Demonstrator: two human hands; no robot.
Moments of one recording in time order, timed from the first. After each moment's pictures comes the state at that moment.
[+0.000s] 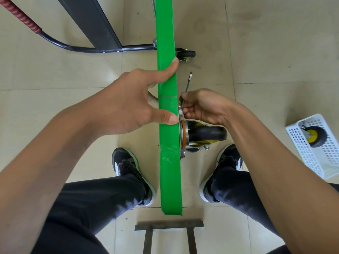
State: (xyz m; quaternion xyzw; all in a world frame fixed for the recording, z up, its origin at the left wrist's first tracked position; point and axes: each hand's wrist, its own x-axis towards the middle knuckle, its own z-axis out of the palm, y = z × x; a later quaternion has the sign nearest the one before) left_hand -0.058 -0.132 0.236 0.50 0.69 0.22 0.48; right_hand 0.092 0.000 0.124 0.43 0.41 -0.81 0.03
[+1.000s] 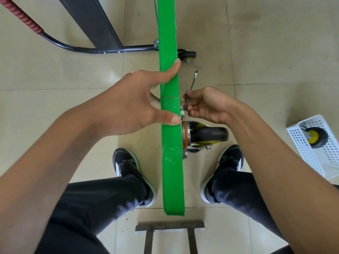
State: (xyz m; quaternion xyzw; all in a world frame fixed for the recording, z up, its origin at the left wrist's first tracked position) left_hand -0.058 -0.132 0.237 0.50 0.68 0.22 0.48; right_hand 0.093 0.005 0.128 0.45 0.37 -0.81 0.02
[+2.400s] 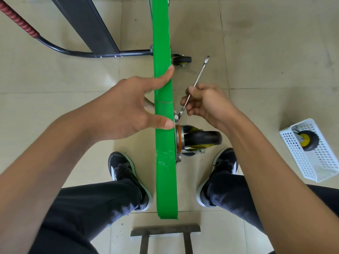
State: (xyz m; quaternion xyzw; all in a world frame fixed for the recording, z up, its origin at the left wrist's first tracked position) left_hand -0.060 -0.132 0.236 0.50 0.69 0.21 0.48; right_hand 0.101 -0.004 0.146 0.46 0.47 -0.74 -0.12
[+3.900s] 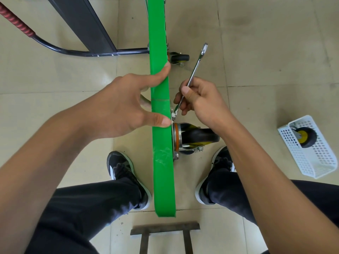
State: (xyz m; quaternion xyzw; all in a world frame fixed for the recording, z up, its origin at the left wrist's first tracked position) left_hand -0.059 -0.132 0.235 0.50 0.69 0.22 0.48; right_hand 0.102 -0.021 0.151 0.41 0.62 -0.64 -0.16
